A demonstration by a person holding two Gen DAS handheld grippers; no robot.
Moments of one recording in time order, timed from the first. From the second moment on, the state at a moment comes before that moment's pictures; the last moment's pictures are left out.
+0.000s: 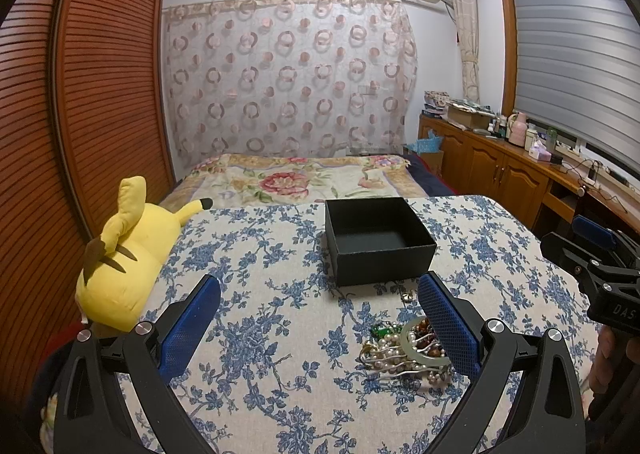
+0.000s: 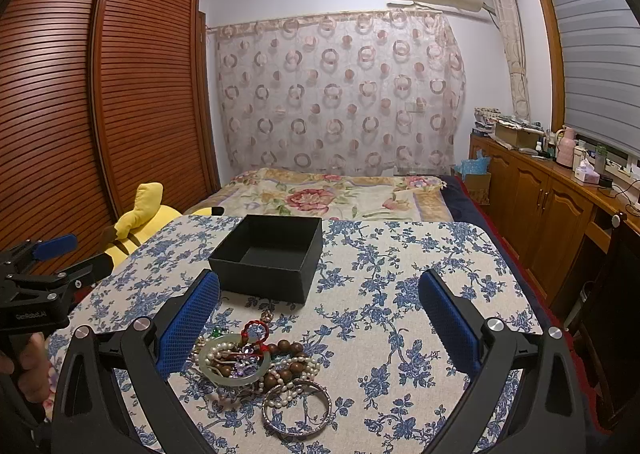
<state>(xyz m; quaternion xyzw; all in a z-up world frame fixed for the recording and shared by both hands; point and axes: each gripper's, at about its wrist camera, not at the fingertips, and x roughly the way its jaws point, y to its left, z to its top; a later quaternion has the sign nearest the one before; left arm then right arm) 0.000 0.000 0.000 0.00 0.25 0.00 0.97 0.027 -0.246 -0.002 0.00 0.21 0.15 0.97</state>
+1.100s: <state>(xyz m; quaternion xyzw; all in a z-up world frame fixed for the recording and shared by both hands) 0.002 -0.004 0.008 0.00 0.25 0.00 0.97 0.027 -0.246 -0.001 0.00 0.21 0.15 0.97</state>
